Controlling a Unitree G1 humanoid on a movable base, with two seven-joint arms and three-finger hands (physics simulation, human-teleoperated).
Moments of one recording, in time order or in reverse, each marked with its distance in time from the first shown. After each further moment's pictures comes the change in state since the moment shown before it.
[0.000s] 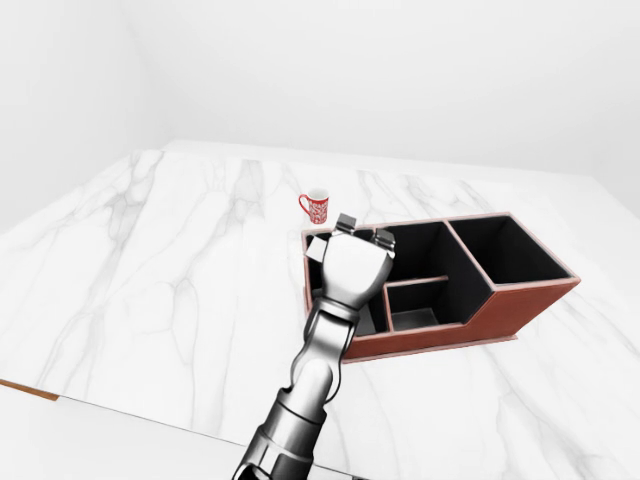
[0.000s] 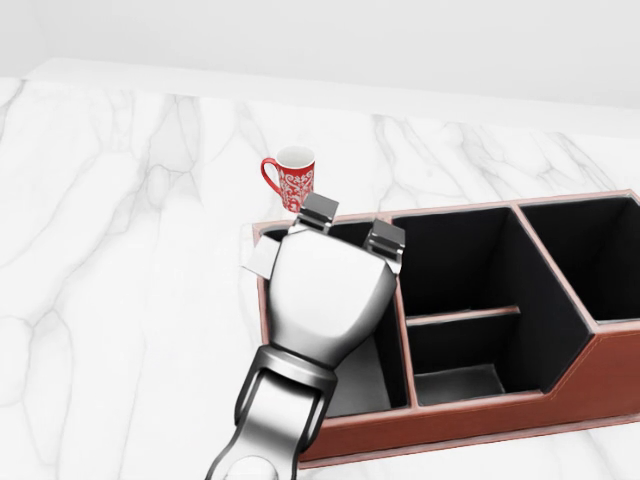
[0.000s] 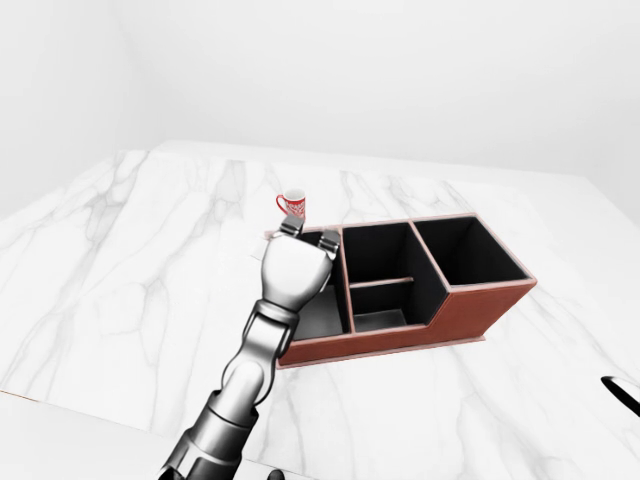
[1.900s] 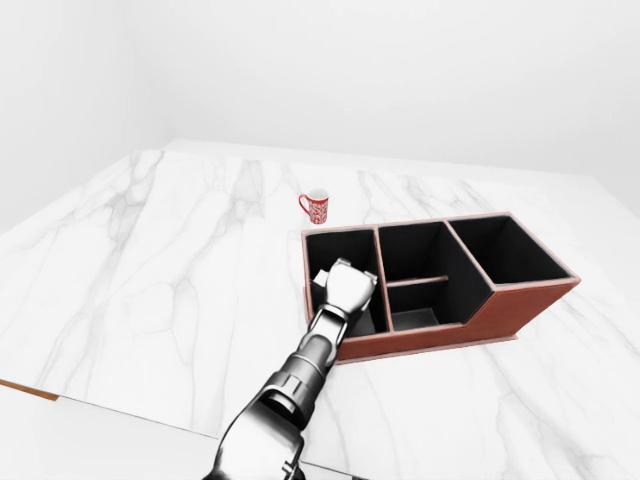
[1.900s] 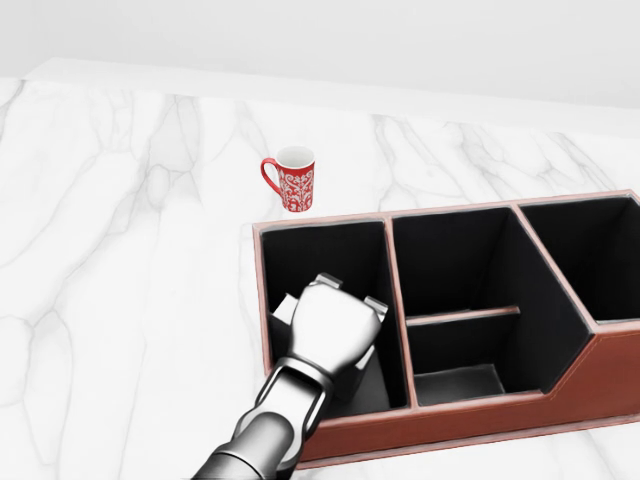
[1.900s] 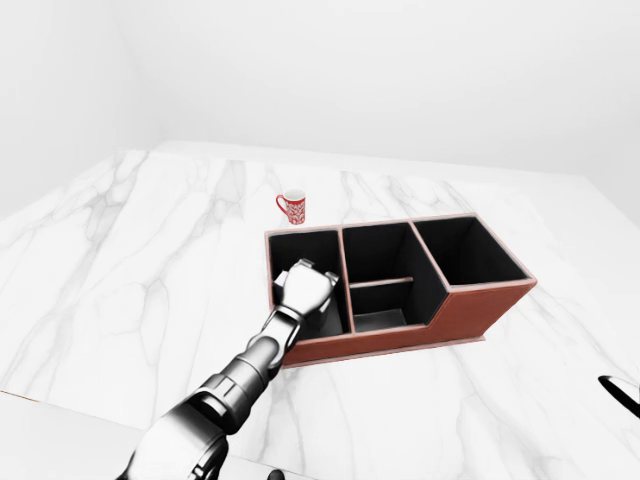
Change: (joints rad) left arm -0.361 0.007 0.109 1.003 -0.264 0.000 0.272; right arm 0.000 0.001 0.005 0.008 -0.006 0.000 -0.001
